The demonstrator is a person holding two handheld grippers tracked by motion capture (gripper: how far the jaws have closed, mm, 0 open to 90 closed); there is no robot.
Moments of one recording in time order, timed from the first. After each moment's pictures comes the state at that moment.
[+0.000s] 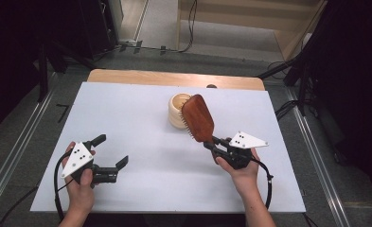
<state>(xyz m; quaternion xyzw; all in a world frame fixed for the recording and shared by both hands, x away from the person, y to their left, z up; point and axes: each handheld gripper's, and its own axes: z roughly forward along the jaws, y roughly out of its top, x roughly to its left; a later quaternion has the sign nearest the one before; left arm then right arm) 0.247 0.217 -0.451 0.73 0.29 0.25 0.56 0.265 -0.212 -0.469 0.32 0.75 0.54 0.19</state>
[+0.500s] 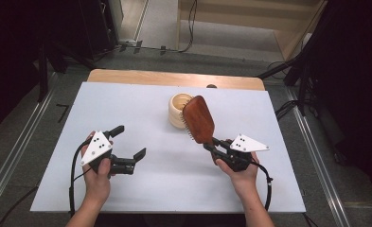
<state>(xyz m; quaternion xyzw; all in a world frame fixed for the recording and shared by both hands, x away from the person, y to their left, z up) 0.264 0.174 -0.431 0.74 0.27 0.23 0.58 0.260 -0.211 -0.474 0.32 0.74 0.56 0.20</state>
